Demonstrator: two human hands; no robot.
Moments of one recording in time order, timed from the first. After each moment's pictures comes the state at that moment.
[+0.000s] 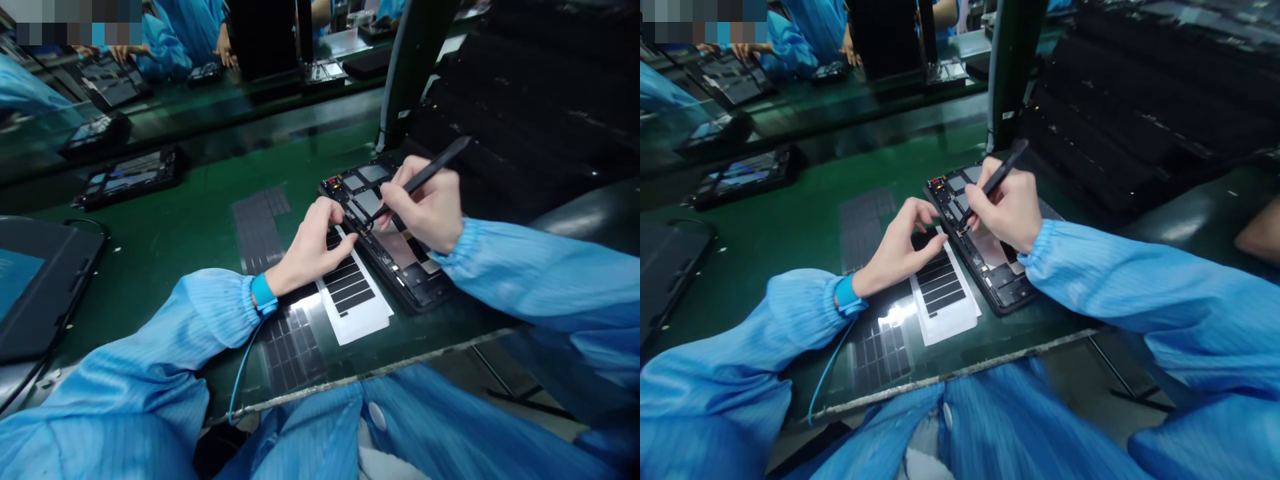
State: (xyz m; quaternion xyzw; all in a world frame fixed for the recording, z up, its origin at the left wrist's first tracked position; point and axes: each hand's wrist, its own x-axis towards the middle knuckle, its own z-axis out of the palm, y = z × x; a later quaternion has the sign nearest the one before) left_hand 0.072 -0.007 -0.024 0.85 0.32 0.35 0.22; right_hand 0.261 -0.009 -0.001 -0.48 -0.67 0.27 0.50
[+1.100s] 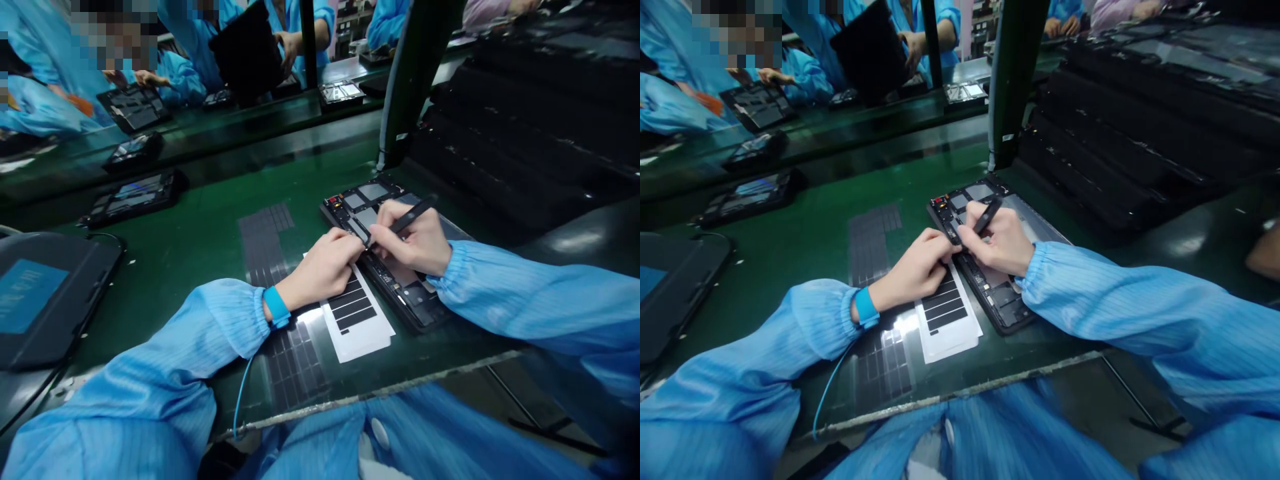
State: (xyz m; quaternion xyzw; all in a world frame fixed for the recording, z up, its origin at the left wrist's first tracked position) left_hand 0.081 -0.009 -0.031 0.93 0.23 0.27 0.08; right_hand 0.262 -0.010 -0.013 -0.40 -0.76 0.22 0.47
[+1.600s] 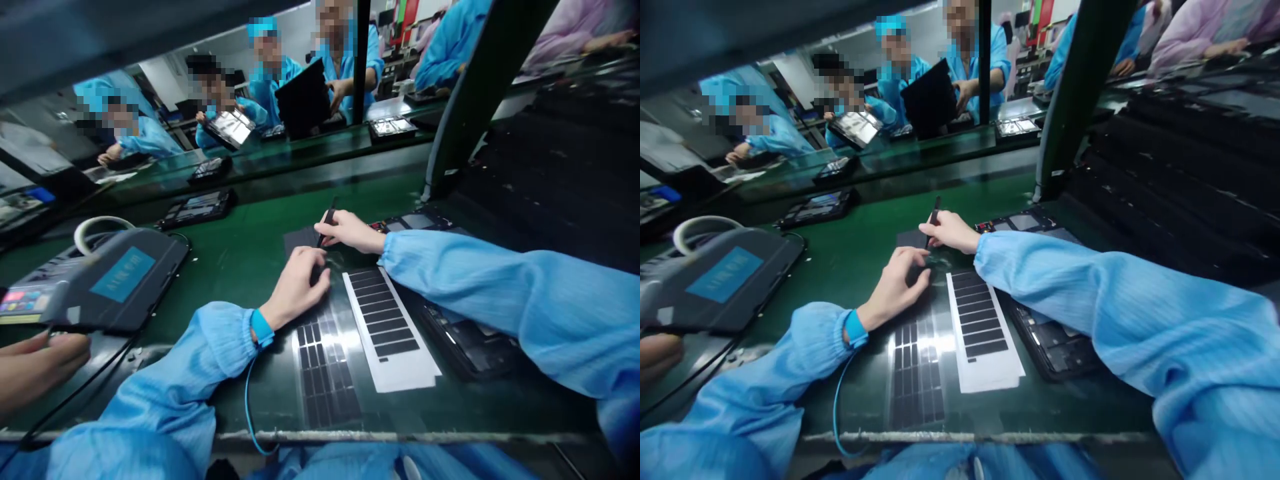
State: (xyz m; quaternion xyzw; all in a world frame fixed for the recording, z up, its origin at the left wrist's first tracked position) left_hand -0.002 -0.016 -0.028 0.83 0.45 0.33 0.04; right_hand 0.135 0.082 -0.006 -0.41 -0.70 0.49 0.31
